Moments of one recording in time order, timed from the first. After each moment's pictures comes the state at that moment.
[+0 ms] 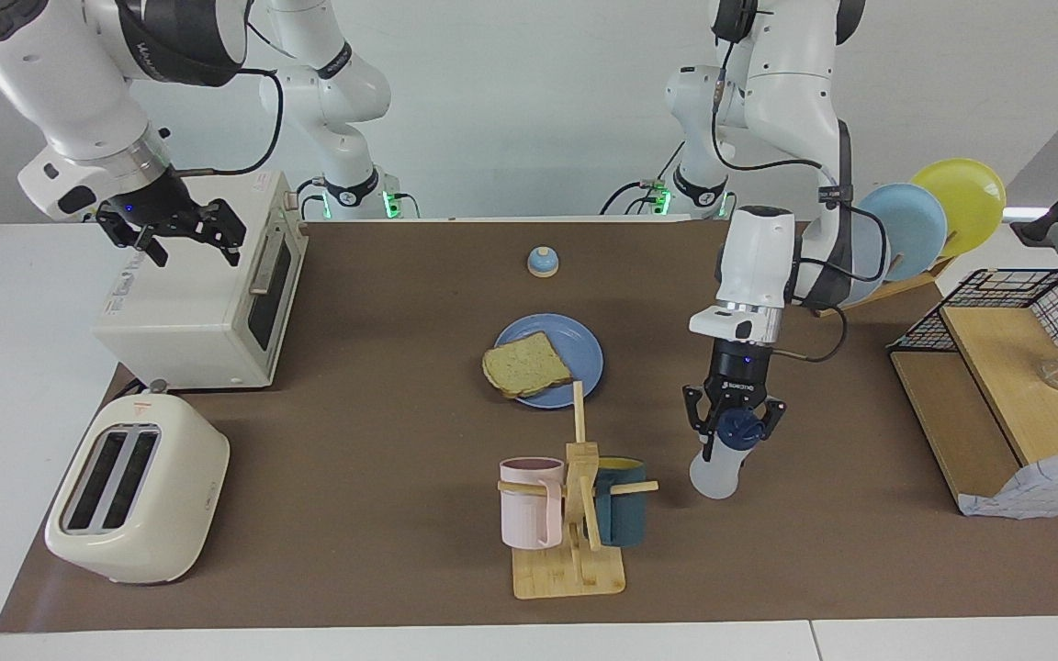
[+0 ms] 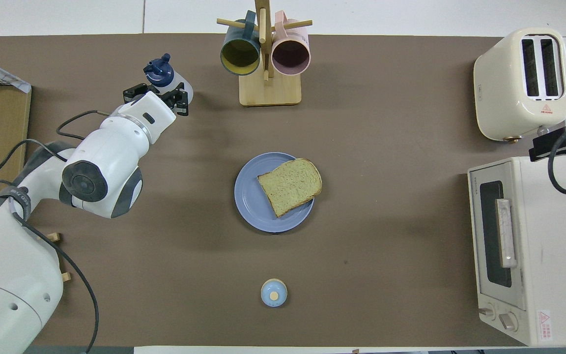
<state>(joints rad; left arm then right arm) -0.32 0.38 0.06 -2.05 0.29 3.27 -0.28 0.03 0.02 -0.11 -1.59 -0.02 1.53 -0.07</state>
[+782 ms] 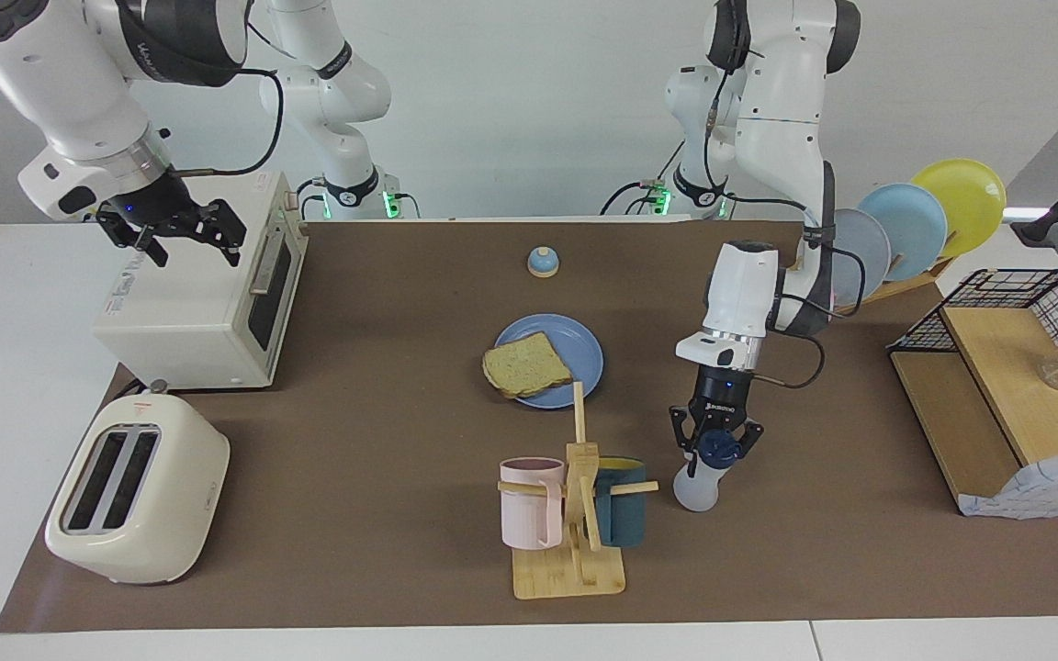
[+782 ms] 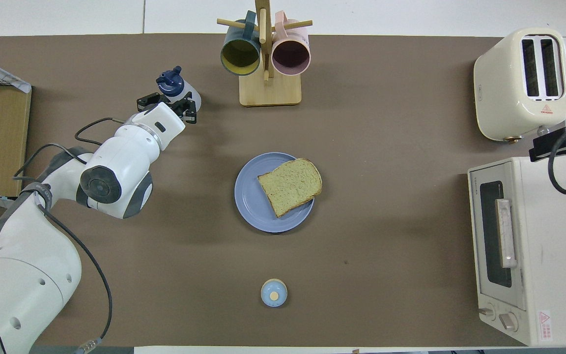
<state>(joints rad) -0.32 0.47 0.06 -2.05 0.29 3.36 -0.27 0.03 0.02 -0.11 -1.59 -0.02 1.53 -0.07</state>
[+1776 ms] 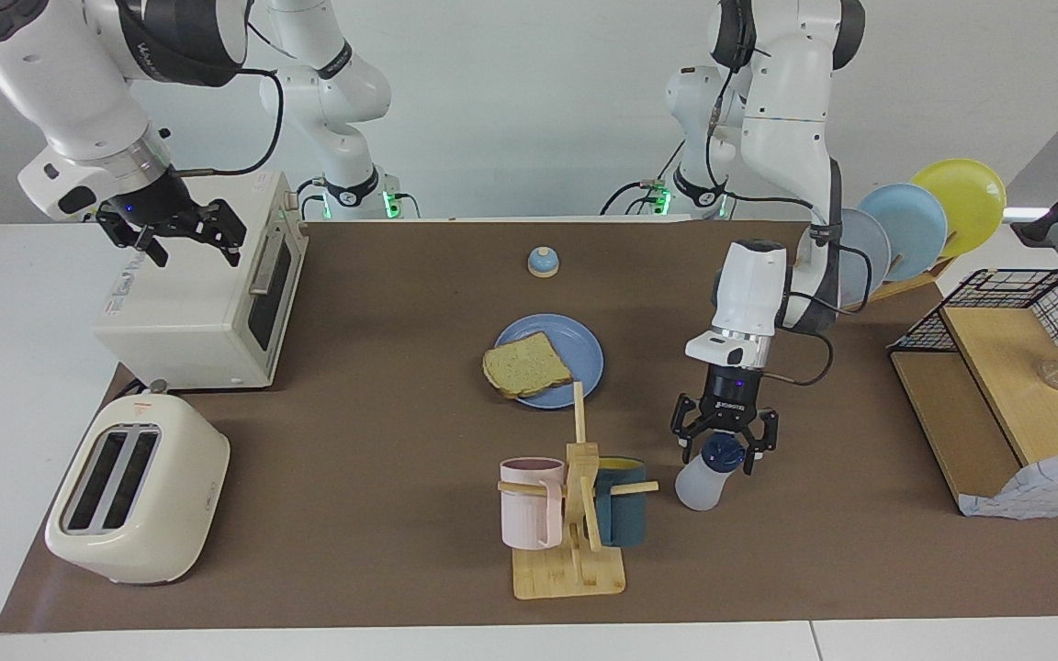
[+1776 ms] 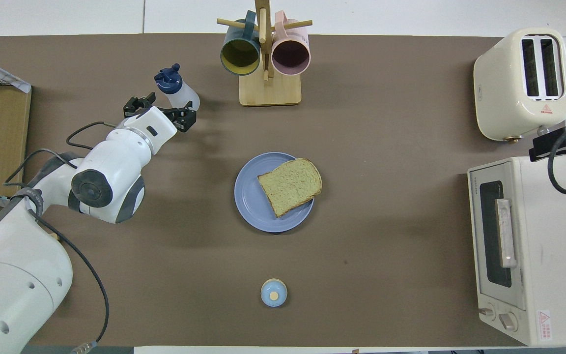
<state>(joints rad) -0.29 0.41 0.06 -2.14 0.29 3.36 -0.21 0.03 0.02 -0.11 -1.59 -0.02 1.53 -0.07</state>
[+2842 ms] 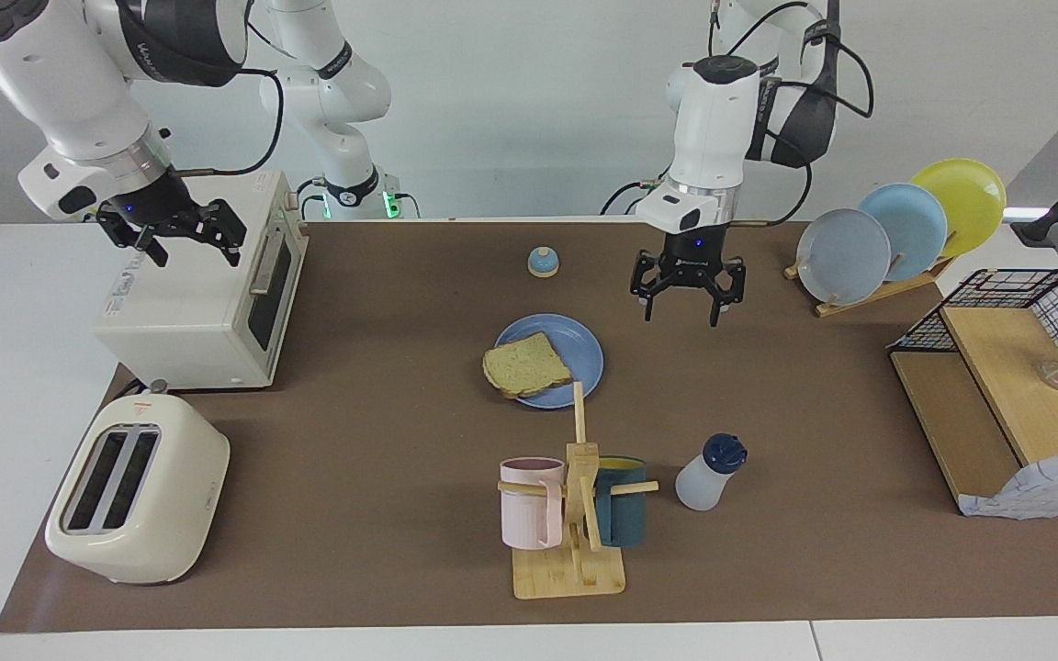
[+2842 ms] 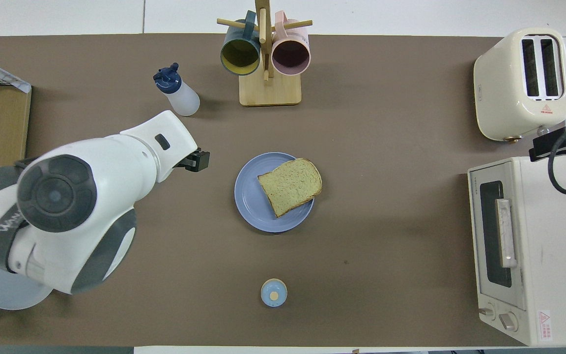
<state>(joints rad) -0.51 -0.08 0.04 -1.97 0.14 2.16 -0.25 0.03 0.02 -0.11 -1.59 -0.02 1.53 -0.07</state>
